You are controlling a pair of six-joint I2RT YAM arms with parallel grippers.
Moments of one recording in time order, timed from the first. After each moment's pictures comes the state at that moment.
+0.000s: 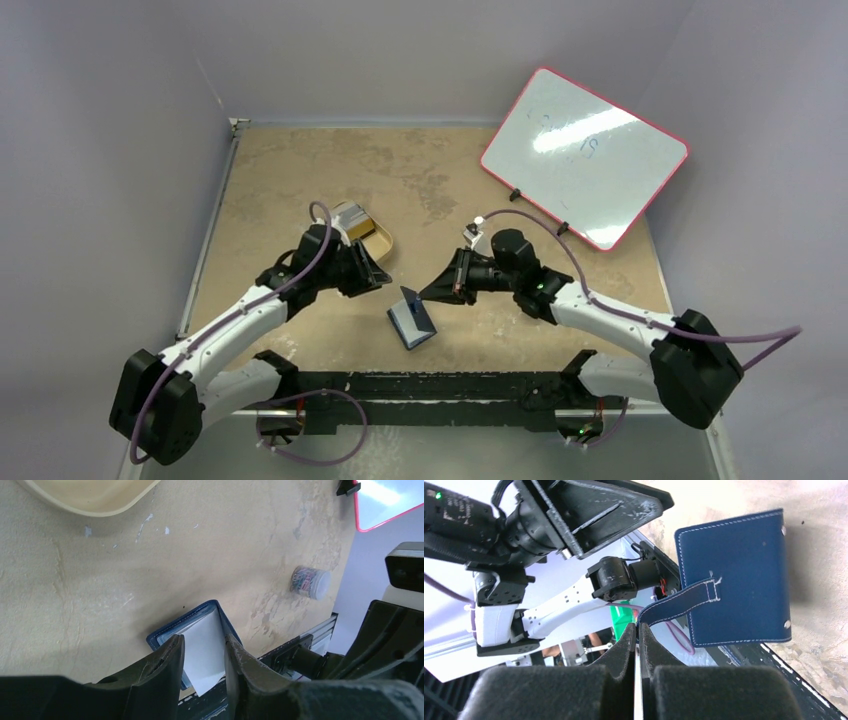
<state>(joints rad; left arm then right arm) -0.51 1.02 0.57 -0.27 0.25 -0.94 0.73 1.17 0.58 0.15 -0.55 1.29</state>
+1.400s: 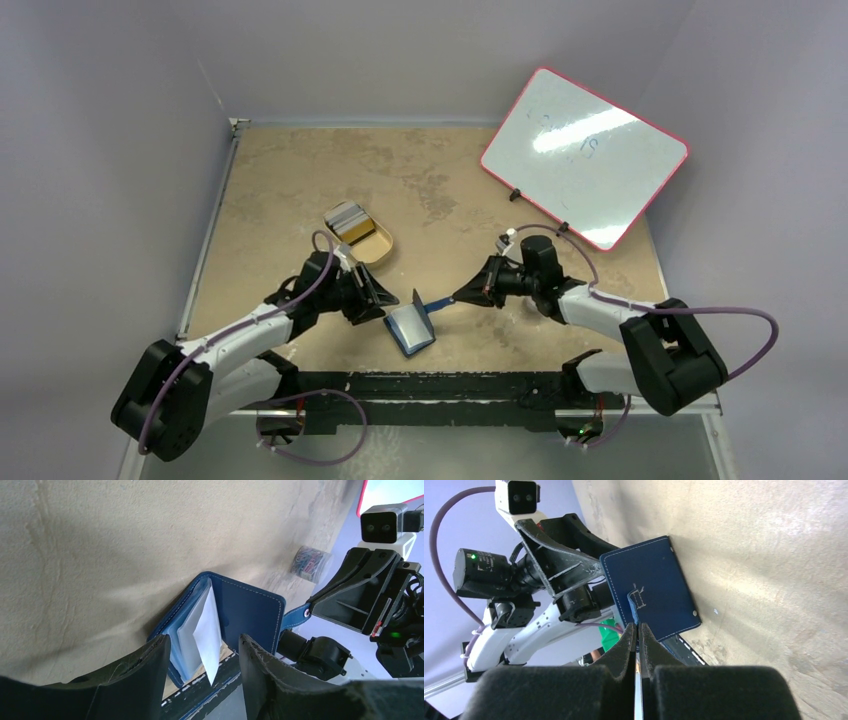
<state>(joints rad) -0.51 1.05 0.31 0.00 0.39 -1.11 0.43 1.28 0.37 0.29 -0.72 1.18</state>
